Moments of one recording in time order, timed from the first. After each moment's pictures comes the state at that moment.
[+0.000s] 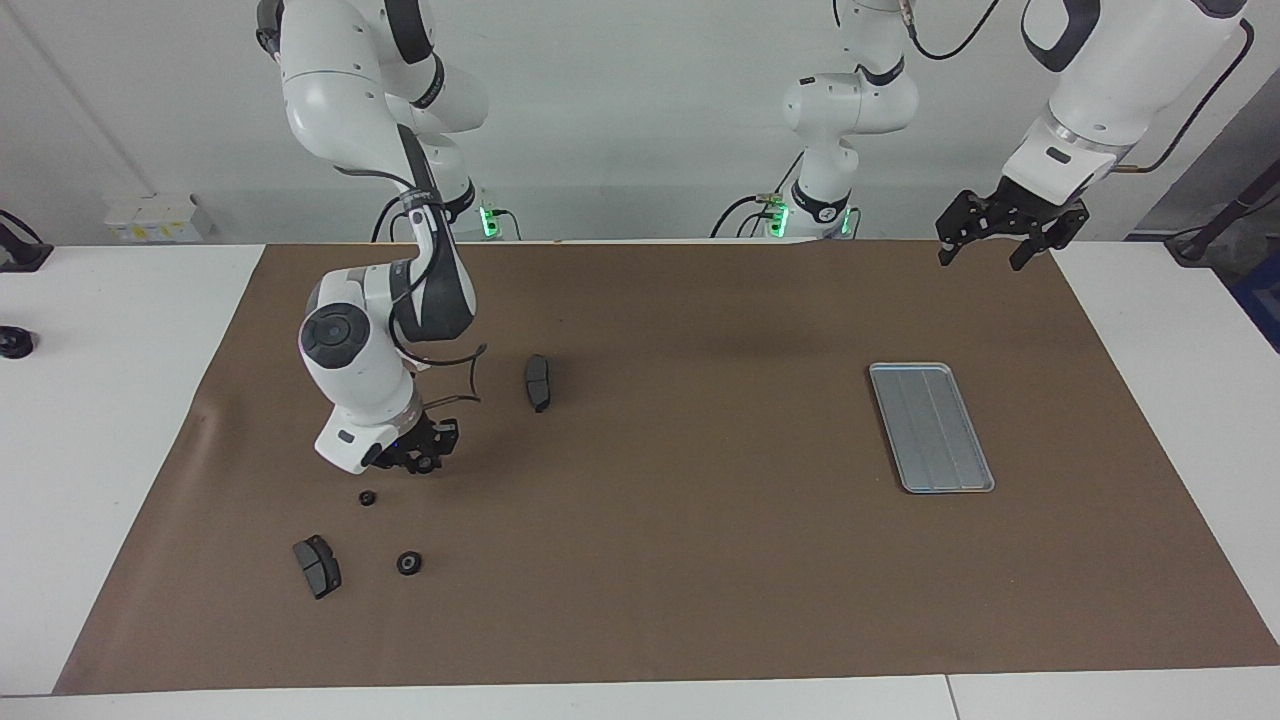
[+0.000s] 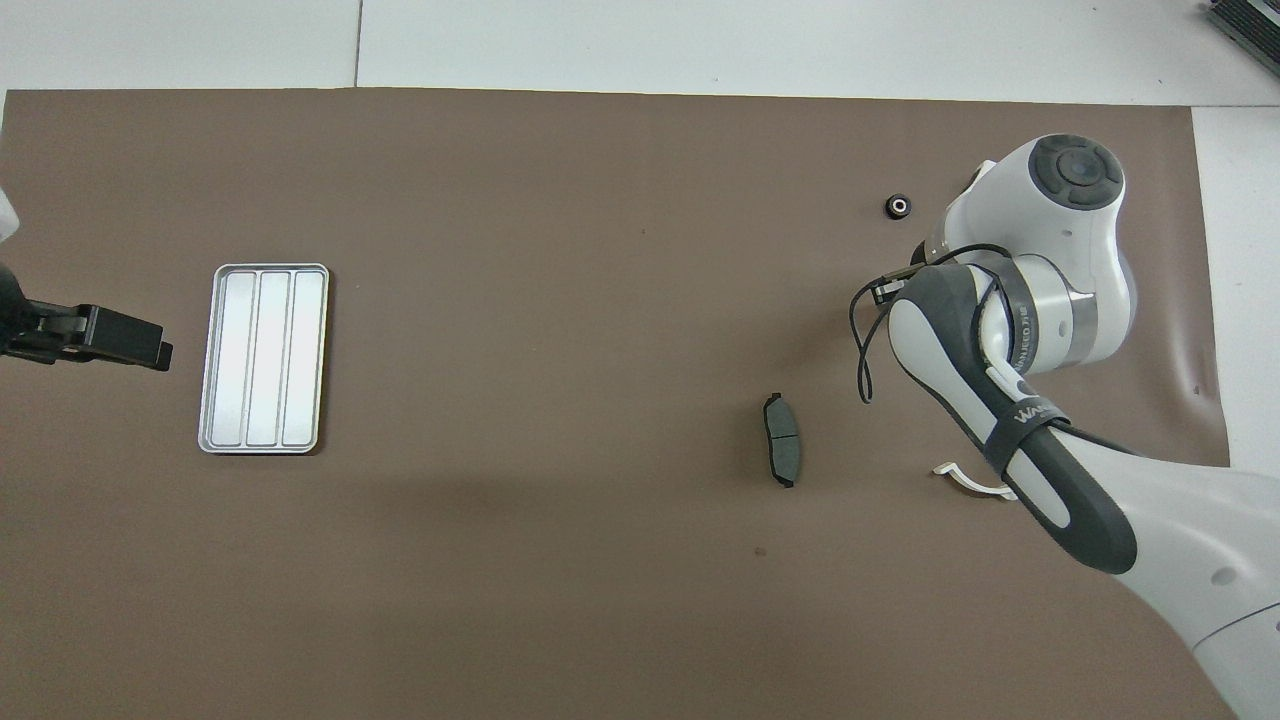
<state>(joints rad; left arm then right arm) -0.05 -0.05 0.01 -1.63 -0.04 1.54 0.08 0.05 0.44 0.10 -1.70 -0.06 2.10 -0.05</state>
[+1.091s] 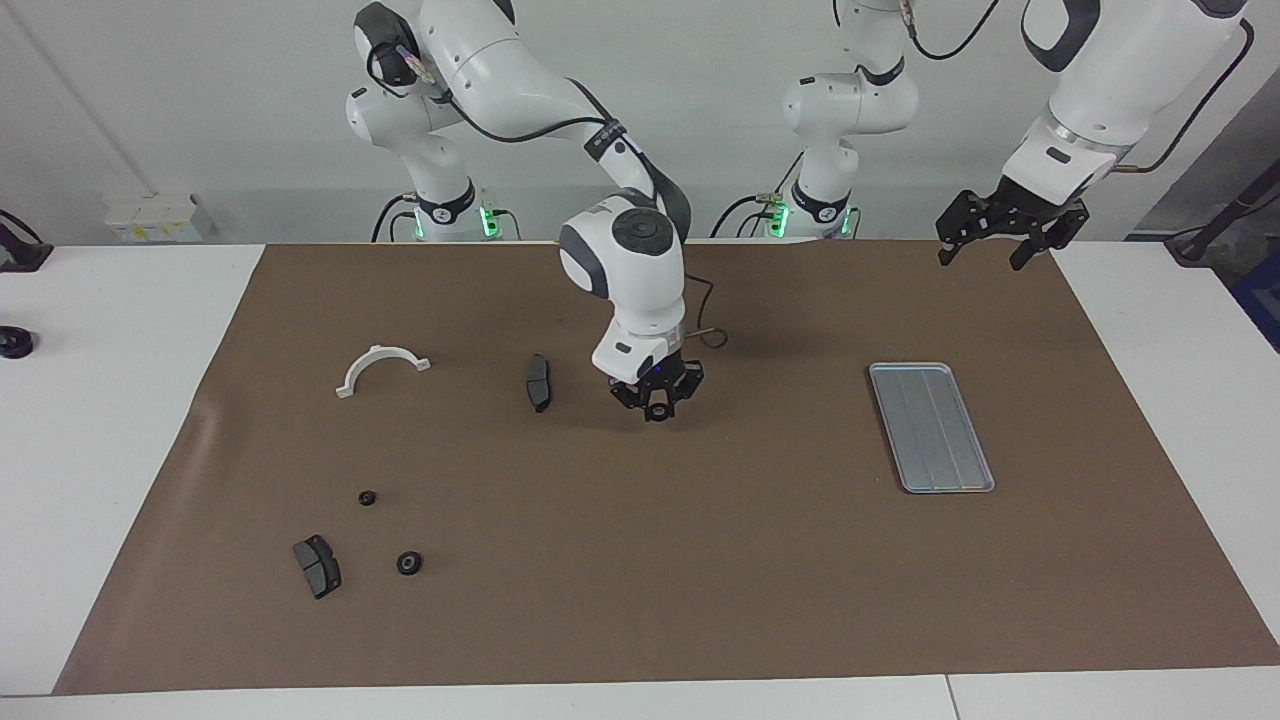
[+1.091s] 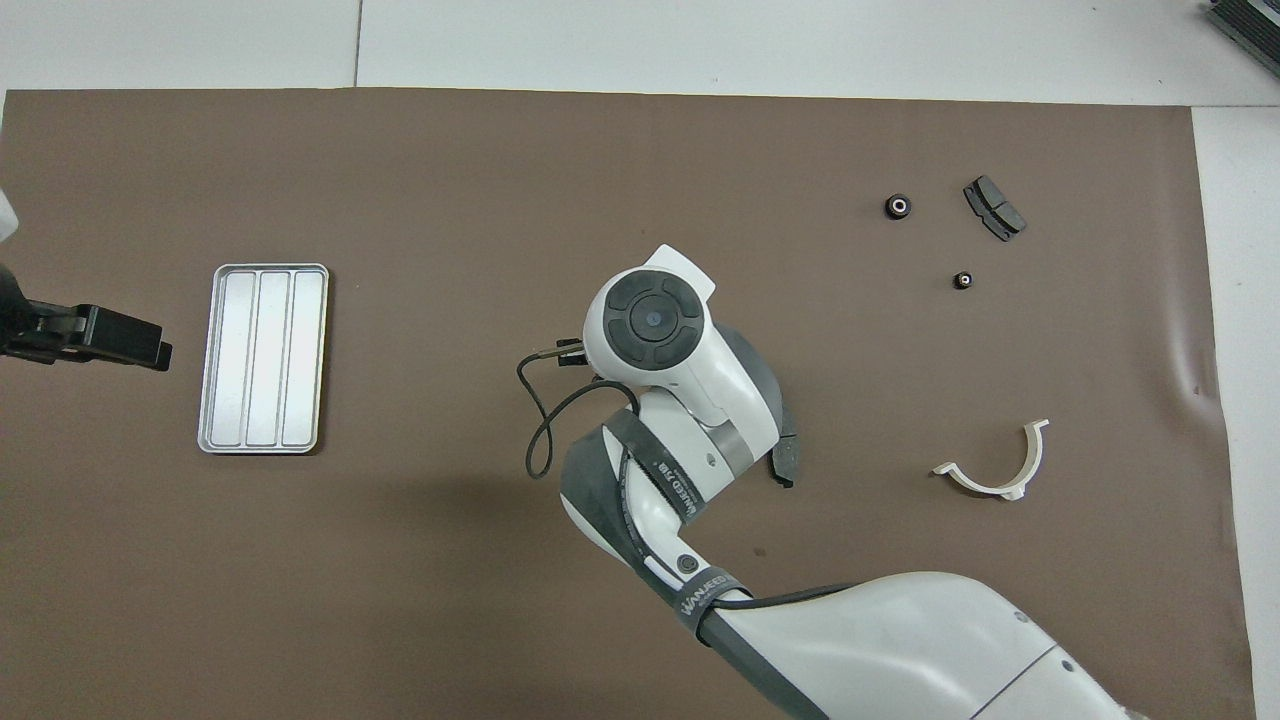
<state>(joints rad) -0.05 -0.05 0.01 -1.63 -0.04 1.54 0.08 0.55 0.54 0.11 -1.59 -0.06 2.28 0.56</state>
